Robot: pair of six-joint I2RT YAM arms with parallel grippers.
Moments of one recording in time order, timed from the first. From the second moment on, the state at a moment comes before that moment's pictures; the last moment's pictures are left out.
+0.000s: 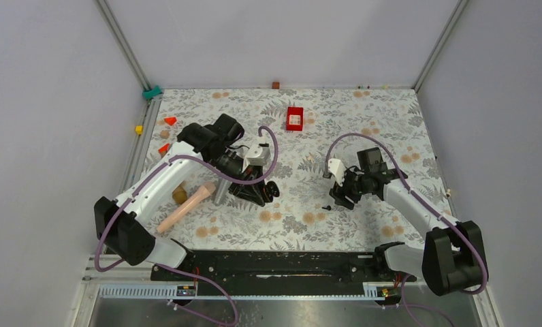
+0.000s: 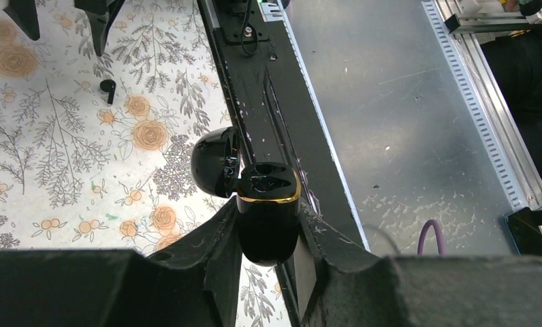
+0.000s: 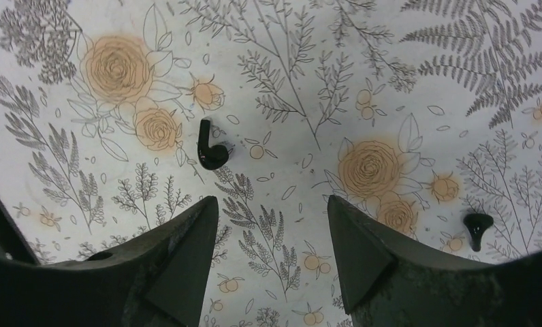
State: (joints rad) left arm -0.57 1.43 1.39 -1.27 1.18 0.95; right arm 0.25 1.23 0.71 -0.59 -0.48 -0.81
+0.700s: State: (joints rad) left arm -0.57 1.43 1.35 -1.28 1.18 0.99; right arm 0.30 1.21 0.50 -0.45 -0.56 -1.39
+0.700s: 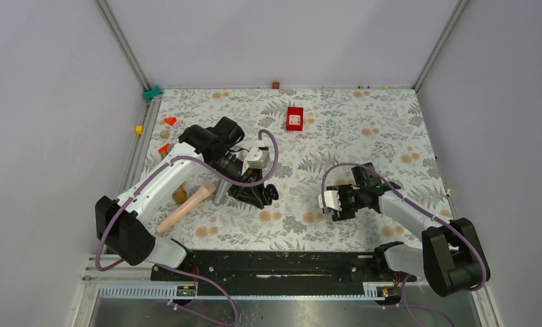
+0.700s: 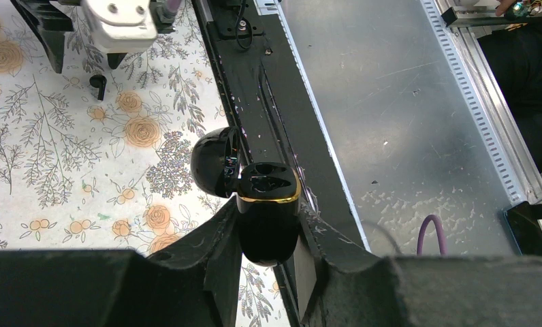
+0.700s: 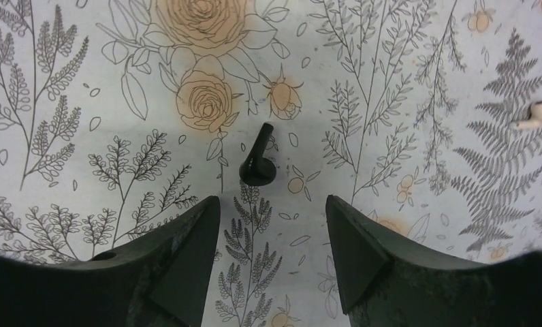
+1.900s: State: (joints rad) left arm -0.57 1.43 1.35 -1.28 1.18 1.00; right arm 0.39 1.22 0.44 -0.35 -0.57 -1.67
